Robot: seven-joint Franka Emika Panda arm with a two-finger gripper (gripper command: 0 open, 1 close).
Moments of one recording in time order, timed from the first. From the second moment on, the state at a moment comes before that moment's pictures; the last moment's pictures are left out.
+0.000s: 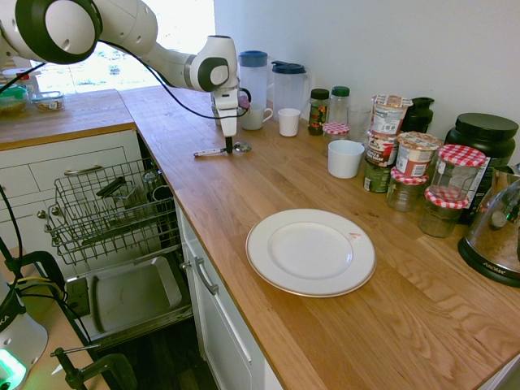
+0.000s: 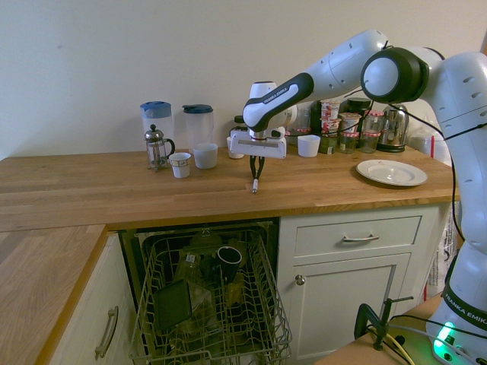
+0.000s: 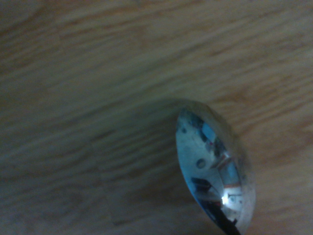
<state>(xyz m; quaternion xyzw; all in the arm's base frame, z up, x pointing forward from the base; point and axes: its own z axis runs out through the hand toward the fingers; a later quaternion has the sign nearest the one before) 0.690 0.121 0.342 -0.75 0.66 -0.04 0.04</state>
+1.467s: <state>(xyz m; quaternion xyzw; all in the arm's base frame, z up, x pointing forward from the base) 0.380 0.307 0.358 -0.84 0.54 0.00 0.07</state>
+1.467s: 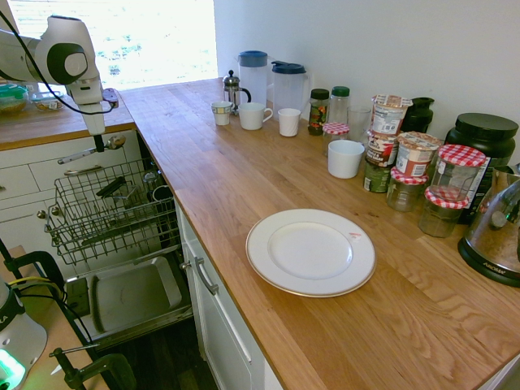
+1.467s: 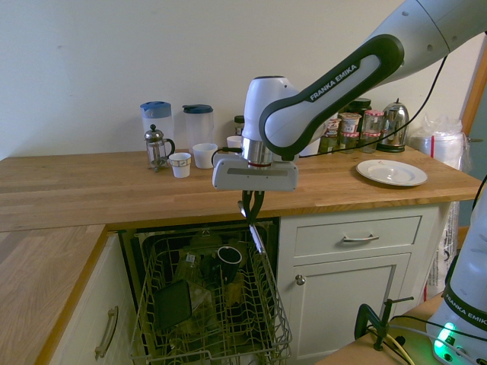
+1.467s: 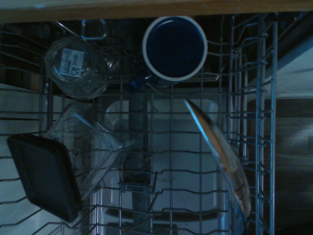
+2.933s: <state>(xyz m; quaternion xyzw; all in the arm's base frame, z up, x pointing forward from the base) 0.377 0.349 0.101 -0.80 0.60 0.04 0.04</state>
